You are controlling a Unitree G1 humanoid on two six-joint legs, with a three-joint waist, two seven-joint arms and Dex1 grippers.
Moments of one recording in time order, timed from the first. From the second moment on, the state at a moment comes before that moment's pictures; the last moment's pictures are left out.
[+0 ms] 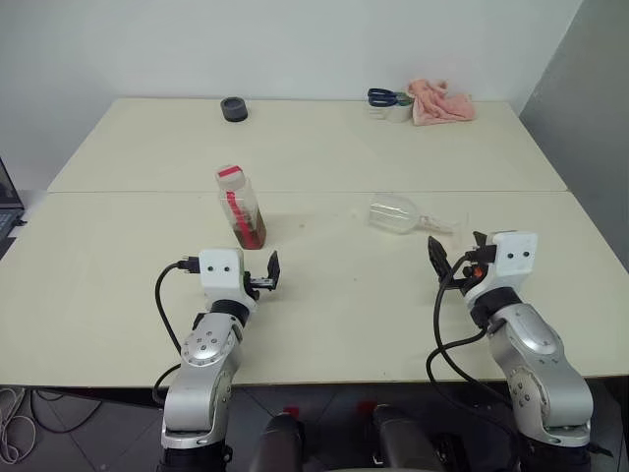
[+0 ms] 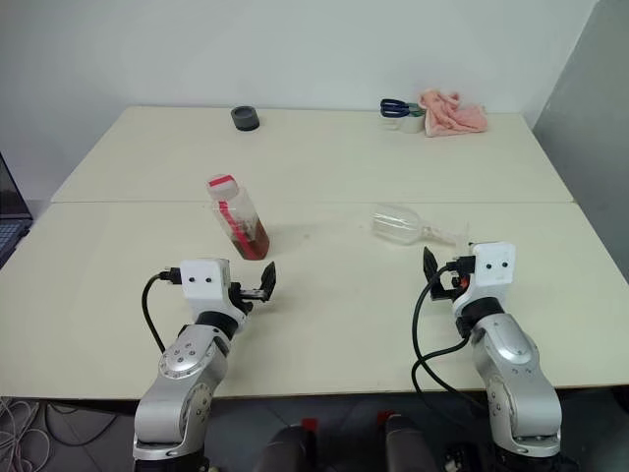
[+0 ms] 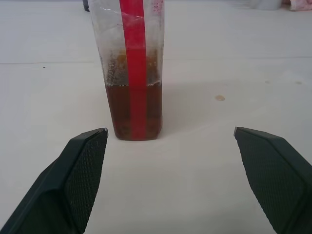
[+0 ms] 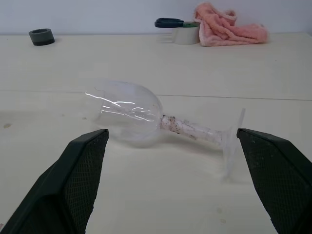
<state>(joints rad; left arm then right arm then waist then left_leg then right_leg) -0.03 0.11 0.06 -0.44 -0.10 0.51 -0.06 -0.05 -0.18 -0.12 -0.57 0.23 0.57 0.12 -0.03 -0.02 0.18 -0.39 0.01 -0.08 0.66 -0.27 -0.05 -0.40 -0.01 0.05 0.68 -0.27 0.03</state>
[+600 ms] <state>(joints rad) -0.04 0.11 0.06 -0.43 -0.09 0.50 -0.06 -0.05 -0.18 -0.12 -0.57 0.22 0.57 0.12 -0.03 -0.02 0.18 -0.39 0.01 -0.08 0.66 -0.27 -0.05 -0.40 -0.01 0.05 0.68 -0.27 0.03</state>
